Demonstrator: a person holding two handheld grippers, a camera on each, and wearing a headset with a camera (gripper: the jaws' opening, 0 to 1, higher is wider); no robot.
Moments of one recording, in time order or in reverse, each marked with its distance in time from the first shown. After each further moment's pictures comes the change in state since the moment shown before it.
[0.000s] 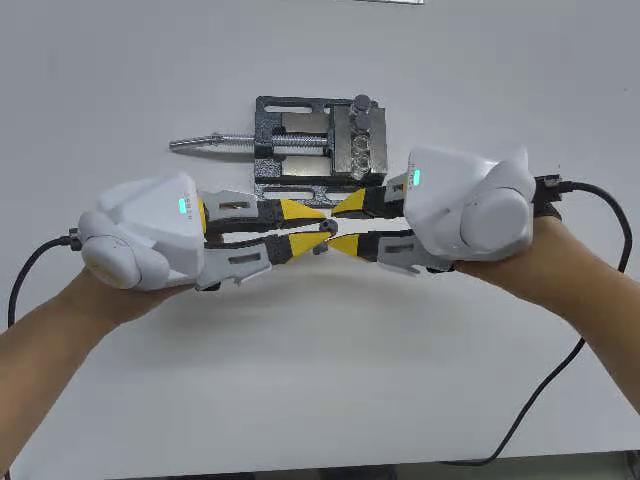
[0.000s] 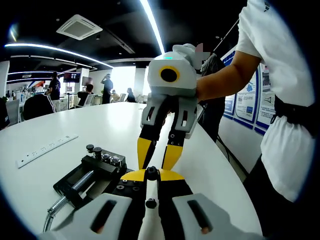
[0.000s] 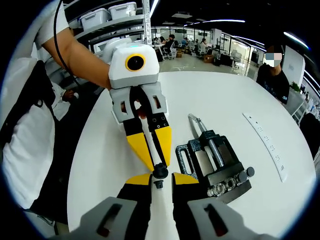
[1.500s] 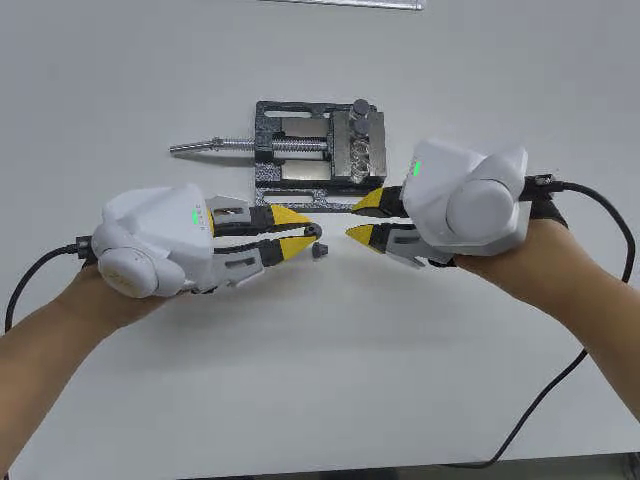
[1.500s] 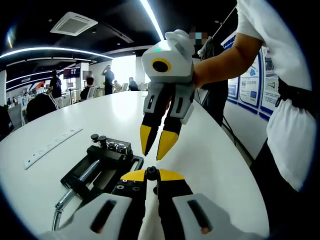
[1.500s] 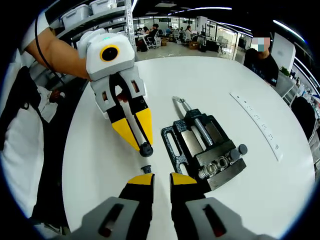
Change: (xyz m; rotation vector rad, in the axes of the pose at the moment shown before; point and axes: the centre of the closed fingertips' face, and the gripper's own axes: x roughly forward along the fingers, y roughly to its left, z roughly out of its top) left arm -0.003 0.007 -0.020 0.065 0.117 0.043; right arm -0.001 -0.018 -0.029 0.108 0.102 -0.089
